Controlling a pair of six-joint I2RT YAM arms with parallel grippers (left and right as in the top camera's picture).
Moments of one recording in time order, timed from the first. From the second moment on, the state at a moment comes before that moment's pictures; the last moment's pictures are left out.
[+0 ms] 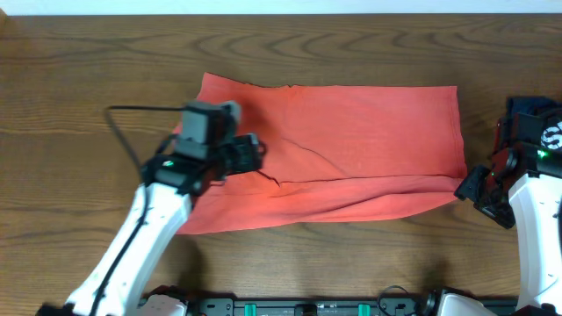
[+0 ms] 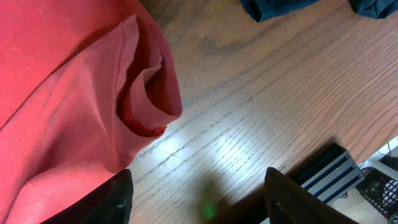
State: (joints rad) left arm -0.32 1.32 0.93 -0.54 0.34 -0.49; right arm -0.26 1.32 1.04 -1.22 0.20 0.46
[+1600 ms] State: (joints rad) left arm -0.89 1.96 1.00 0.39 0.63 -0.83; right arm -0.26 1.32 1.04 -1.21 0.19 0.46
